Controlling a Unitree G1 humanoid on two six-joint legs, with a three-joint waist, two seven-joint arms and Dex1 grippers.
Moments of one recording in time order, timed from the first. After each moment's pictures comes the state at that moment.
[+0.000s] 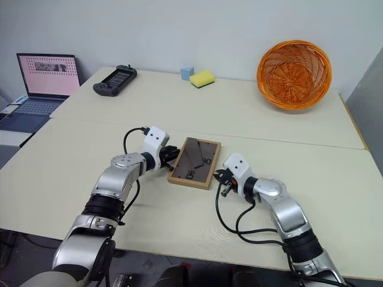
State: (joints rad) left arm -0.72 0.39 -0.05 0.48 -0.06 0.43 -0.58; right arm -0.40 -0.35 0.22 -0.11 0.13 0.53 0.62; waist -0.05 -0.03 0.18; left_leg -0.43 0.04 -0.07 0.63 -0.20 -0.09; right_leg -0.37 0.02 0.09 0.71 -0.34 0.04
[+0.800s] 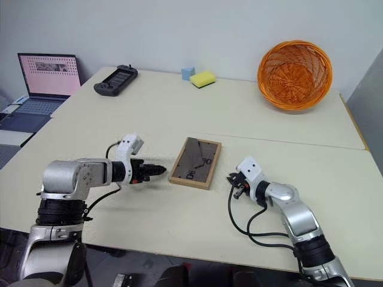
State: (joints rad) left arm -0.67 0.48 0.22 0.07 -0.38 1.53 -0.68; right arm -0.34 -0.38 0.20 -0.11 0.14 0.49 0.63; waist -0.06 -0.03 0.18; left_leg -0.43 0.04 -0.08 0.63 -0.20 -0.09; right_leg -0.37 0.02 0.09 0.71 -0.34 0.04
